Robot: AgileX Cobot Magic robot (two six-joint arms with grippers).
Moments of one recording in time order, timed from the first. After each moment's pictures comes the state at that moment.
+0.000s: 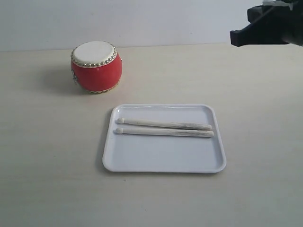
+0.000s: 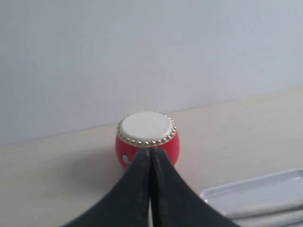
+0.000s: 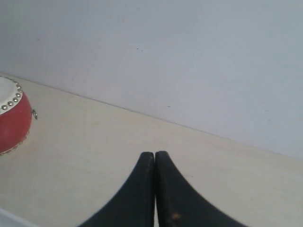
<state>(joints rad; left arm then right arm) -0.80 0.61 -0.32 -1.46 -0.49 1.42 0.32 1.30 -0.72 0.25 -0.16 -0.40</state>
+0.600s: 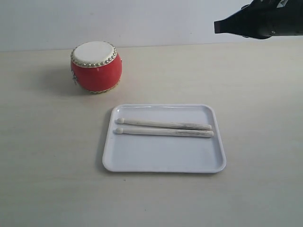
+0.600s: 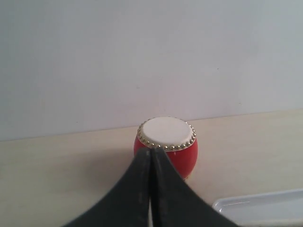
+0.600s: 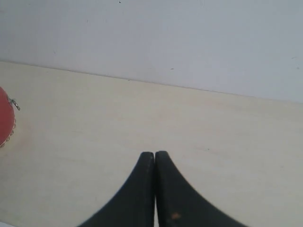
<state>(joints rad) -0.80 0.56 -0.31 -1.50 -0.56 1.41 0.26 1.57 -0.98 0.21 0.03 -0.22</state>
